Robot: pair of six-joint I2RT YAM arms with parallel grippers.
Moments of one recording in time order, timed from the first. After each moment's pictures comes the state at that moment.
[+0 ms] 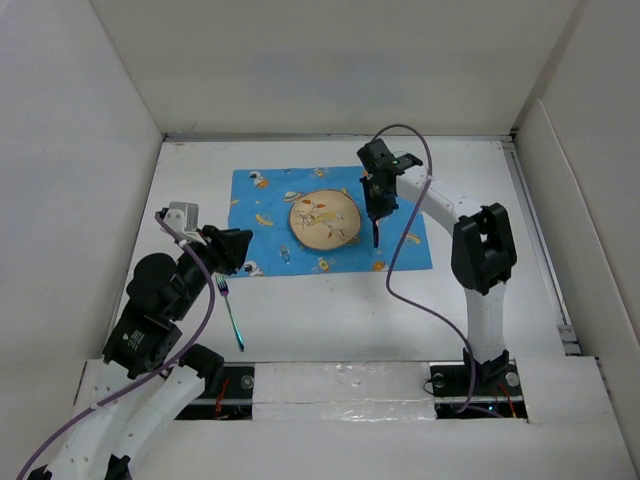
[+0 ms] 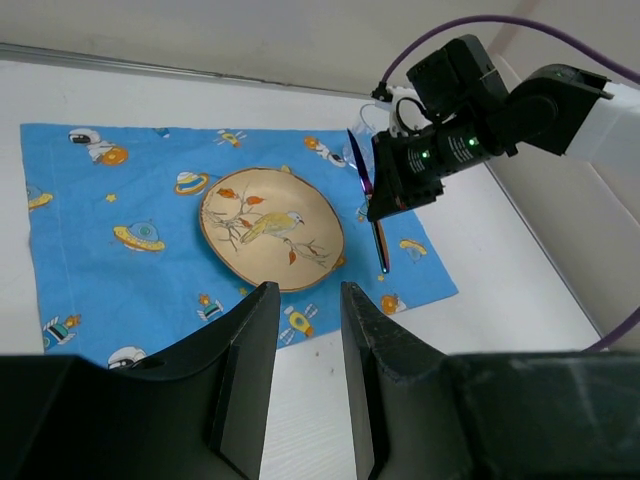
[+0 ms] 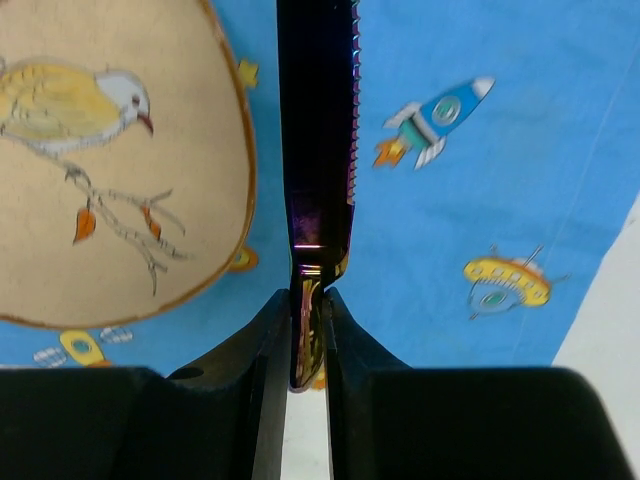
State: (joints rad) left arm -0.49 0.47 0.83 -0.43 -0.05 -0.41; right arm 0.51 2.04 1.73 -0.86 0.16 0.35
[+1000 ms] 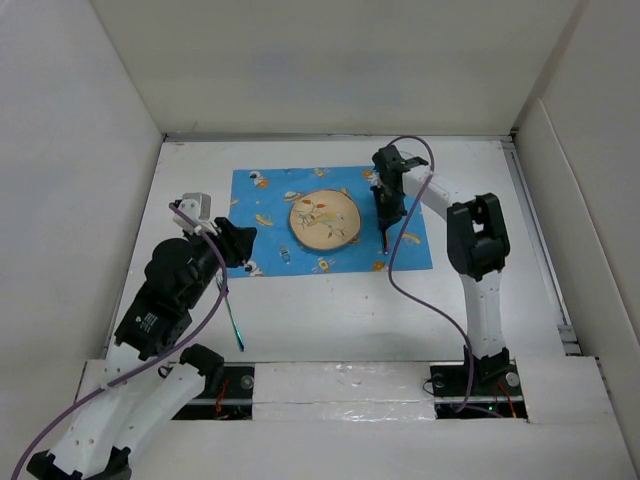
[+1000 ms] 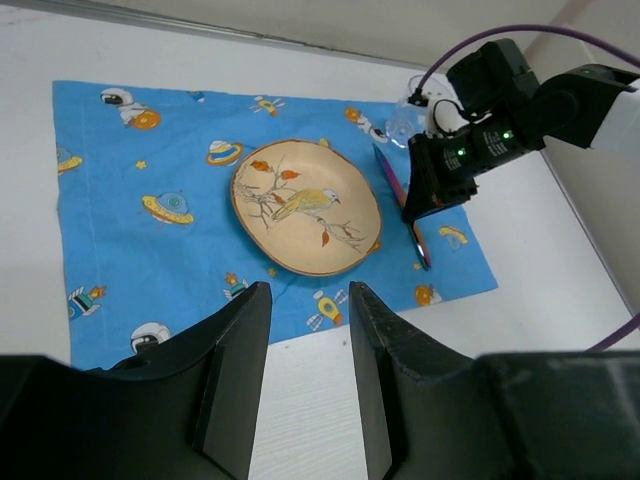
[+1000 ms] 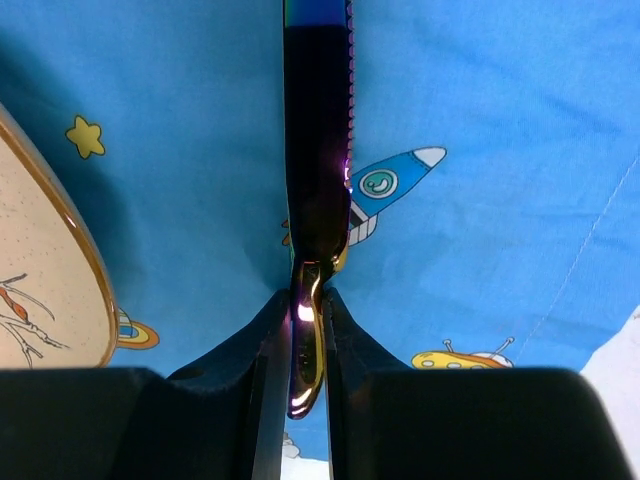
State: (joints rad) left arm -0.49 0.56 0.82 -0.43 -0.11 -0.41; right arm 0.38 2.20 1.78 -0.86 0.02 0.26
